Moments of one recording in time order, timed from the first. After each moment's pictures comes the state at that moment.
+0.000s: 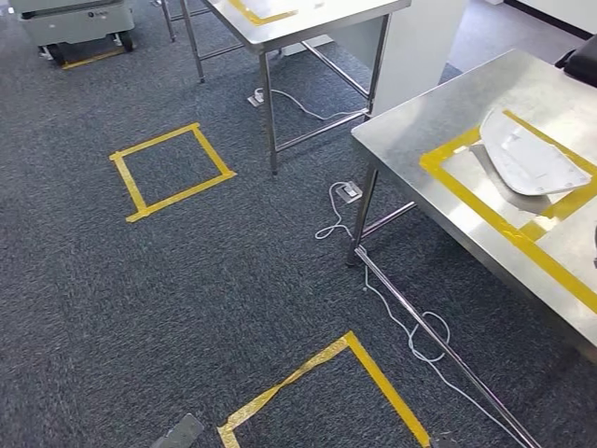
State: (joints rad) left arm -0.03 -0.07 -0.03 -0.19 -0.46 0.30 -0.26; right arm -0.02 0.01 -0.52 -0.22 0.46 0.19 -0.21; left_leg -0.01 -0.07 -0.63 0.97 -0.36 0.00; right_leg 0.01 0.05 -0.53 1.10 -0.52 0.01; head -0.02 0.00
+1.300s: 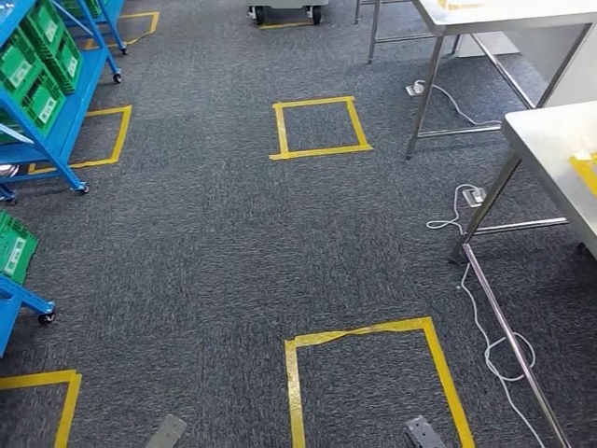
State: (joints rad) left arm -0.02 -0.06 0.04 -0.18 -0.34 0.29 -0.21; right arm -0.07 0.03 -0.44 -0.21 0.64 0.18 -0.15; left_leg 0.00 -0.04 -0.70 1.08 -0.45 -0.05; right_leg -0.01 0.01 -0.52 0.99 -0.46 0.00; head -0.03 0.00
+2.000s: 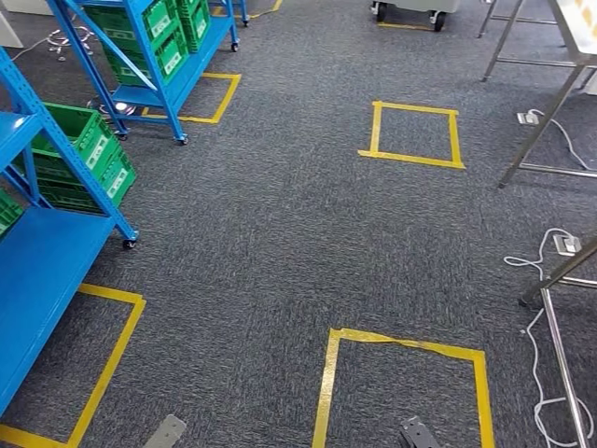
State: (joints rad) left arm -0.02 -0.05 0.04 -0.18 -0.38 0.24 -0.22; right arm -0.08 0.04 -0.44 -0.21 0.62 0.17 -0.14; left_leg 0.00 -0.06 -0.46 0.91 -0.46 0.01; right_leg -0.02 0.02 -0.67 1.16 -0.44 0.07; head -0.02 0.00
